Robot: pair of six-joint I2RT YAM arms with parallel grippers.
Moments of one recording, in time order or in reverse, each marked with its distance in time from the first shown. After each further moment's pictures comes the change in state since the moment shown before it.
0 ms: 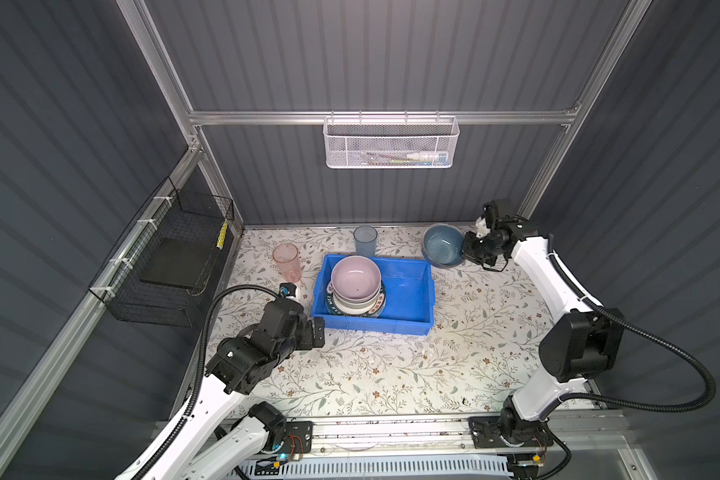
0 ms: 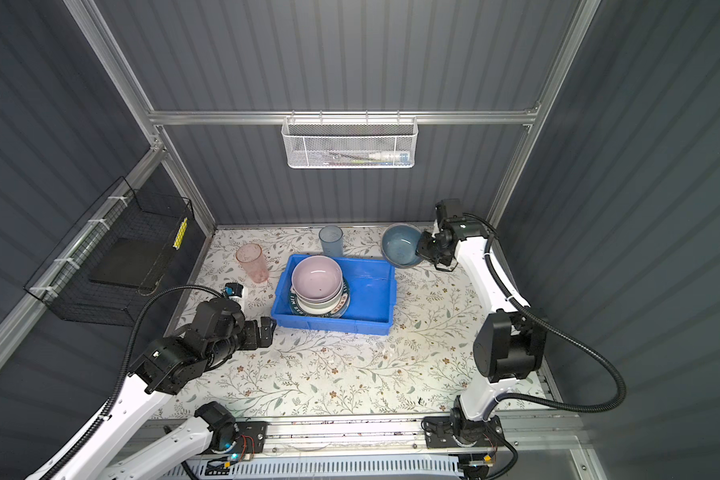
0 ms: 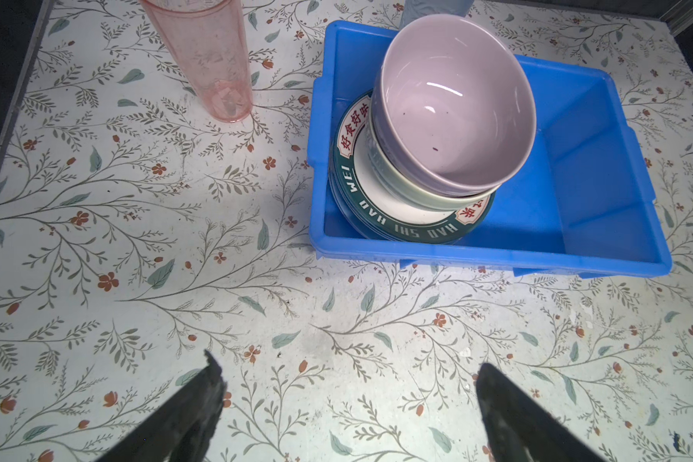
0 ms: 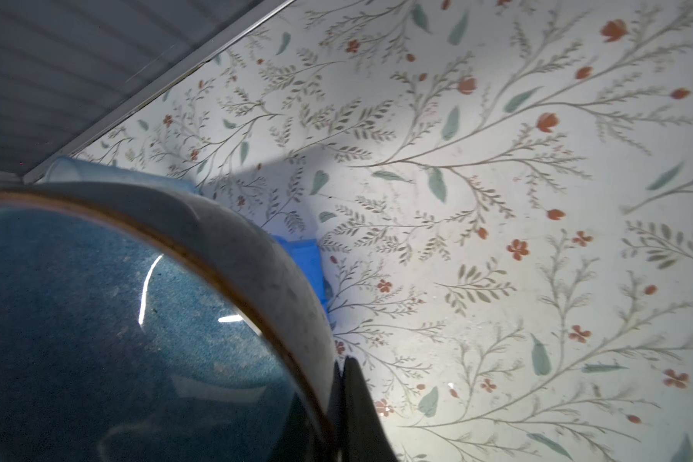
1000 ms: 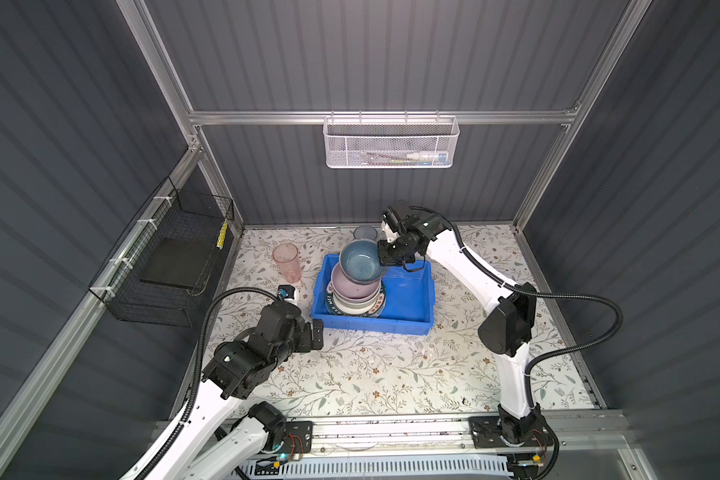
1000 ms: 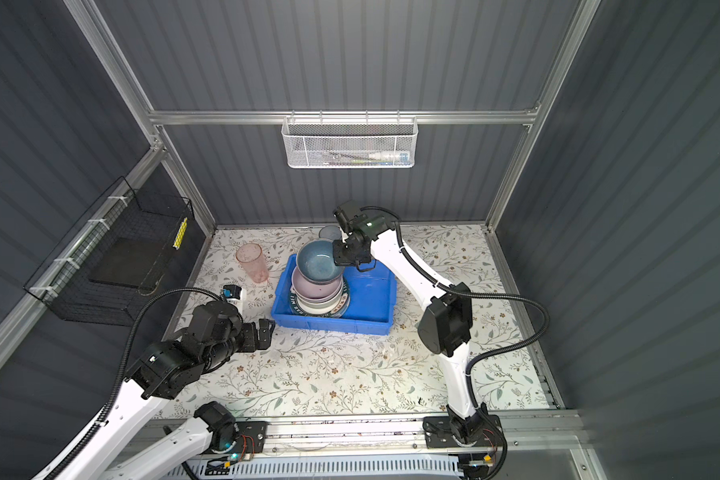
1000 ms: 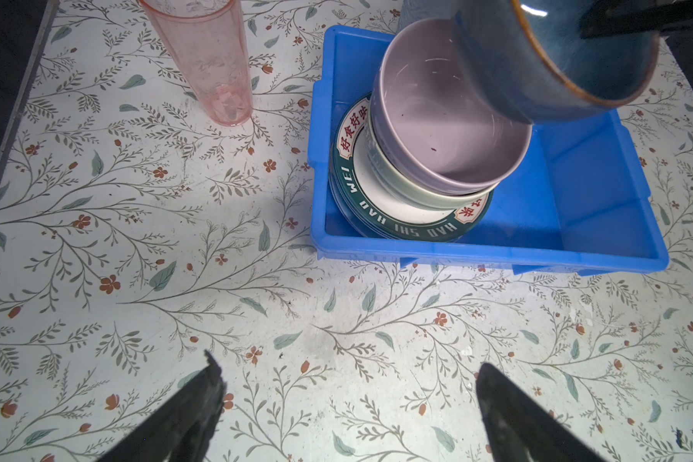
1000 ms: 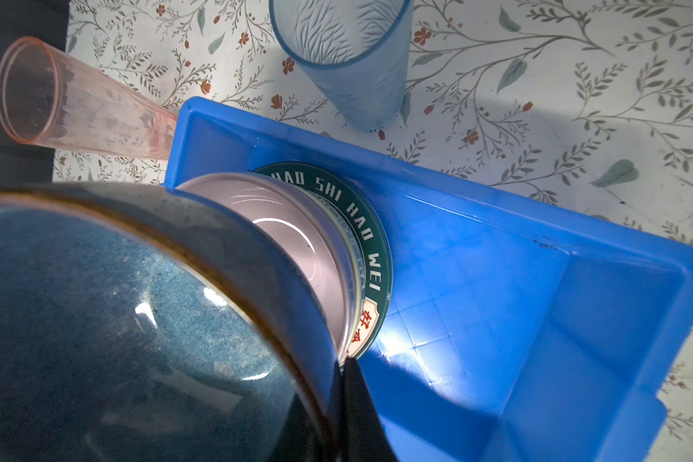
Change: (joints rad) left arm 0.000 -0.038 -0.019 0.002 -0.001 0.011; right arm 0.492 0.411 0.534 -0.177 0.101 -0.019
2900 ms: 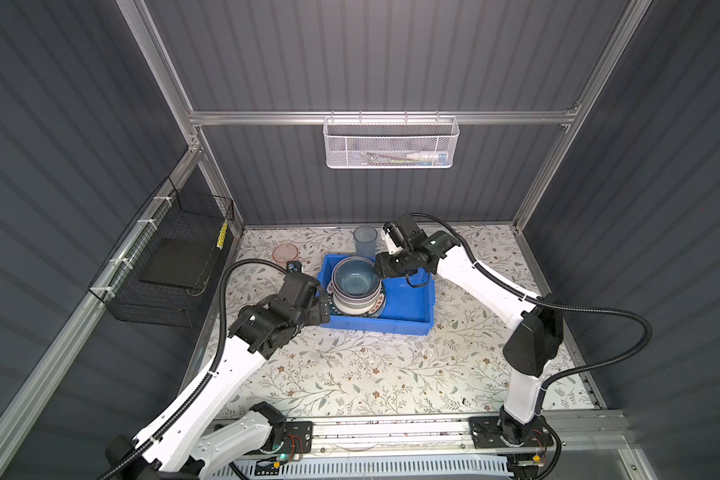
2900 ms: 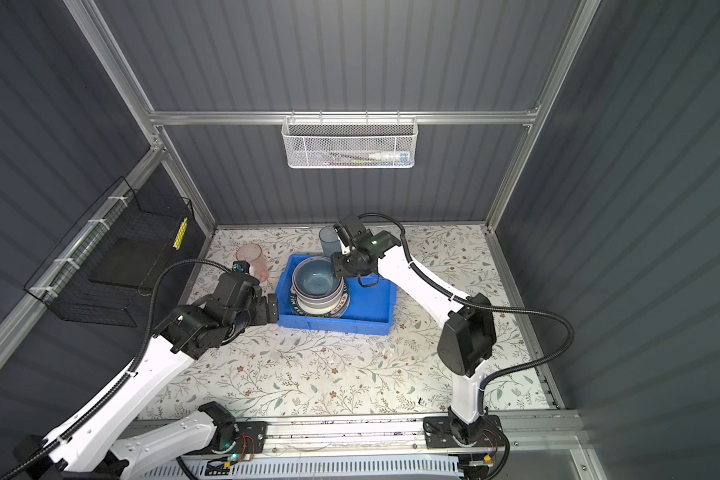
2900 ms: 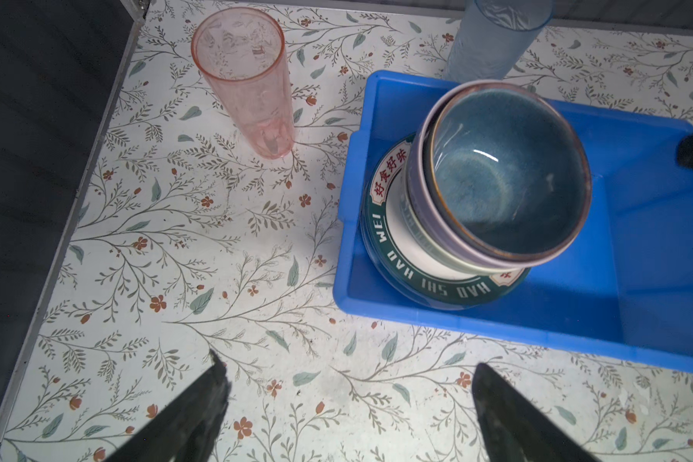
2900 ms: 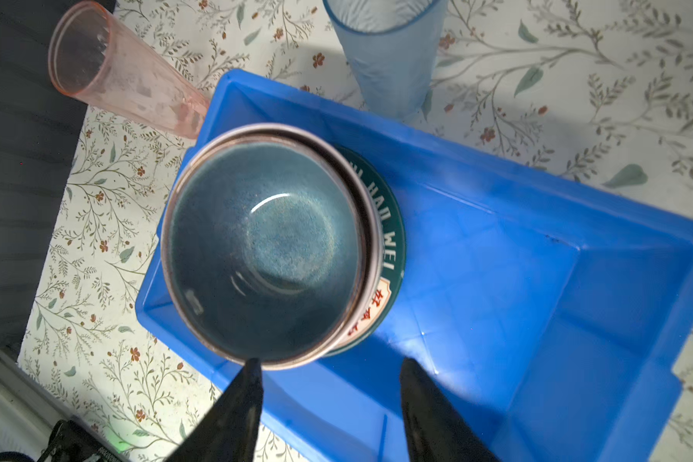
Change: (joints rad) left arm 0.058 0.336 0.243 -0.008 -0.116 -0.037; right arm 0.047 -0.264 -0.407 0.237 0.019 -0.034
